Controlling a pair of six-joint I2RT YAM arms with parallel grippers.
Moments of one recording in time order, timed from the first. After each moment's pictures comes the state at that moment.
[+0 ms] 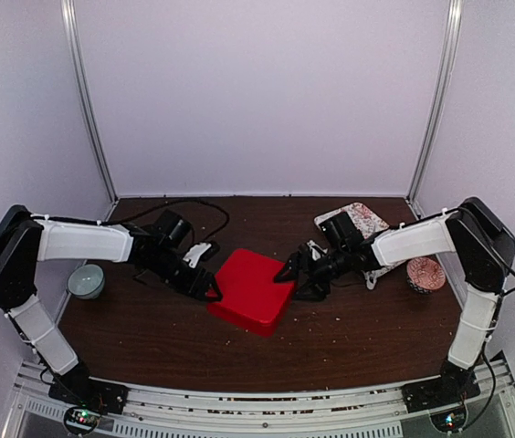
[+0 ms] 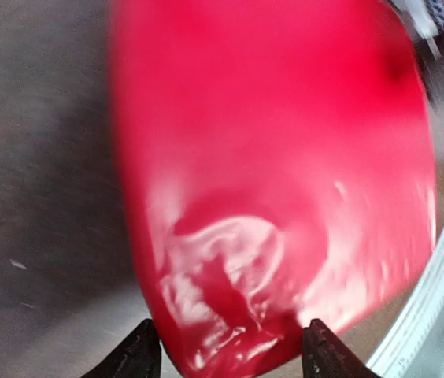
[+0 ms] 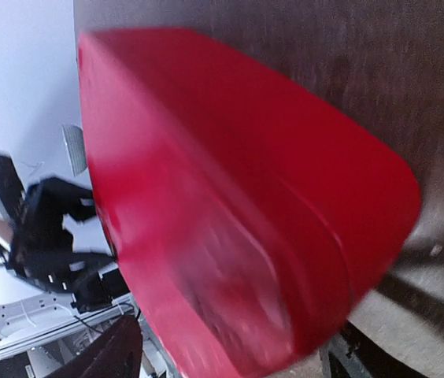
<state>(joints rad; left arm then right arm) -0.62 1.68 1.00 -0.42 0.43 -0.18 0.65 1.85 1.02 -0.01 -0.67 0.99</state>
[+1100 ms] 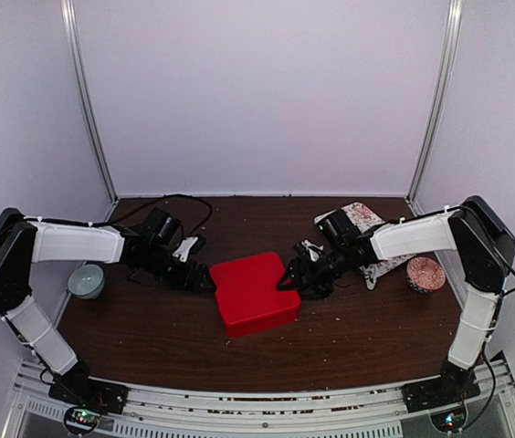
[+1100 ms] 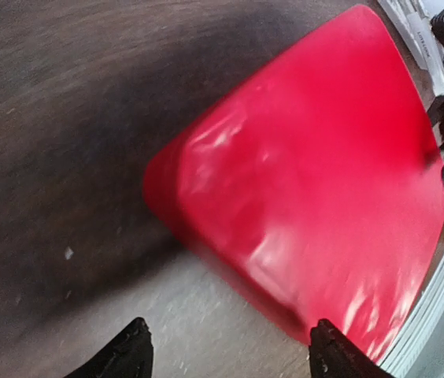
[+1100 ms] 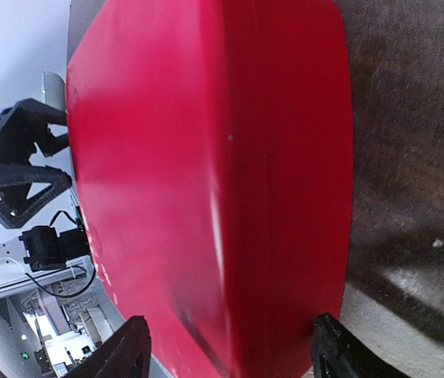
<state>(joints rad) -0.57 1.62 0.93 -0.33 0.40 -0.31 0.64 1.86 1.10 -0.21 -0.67 0.70</state>
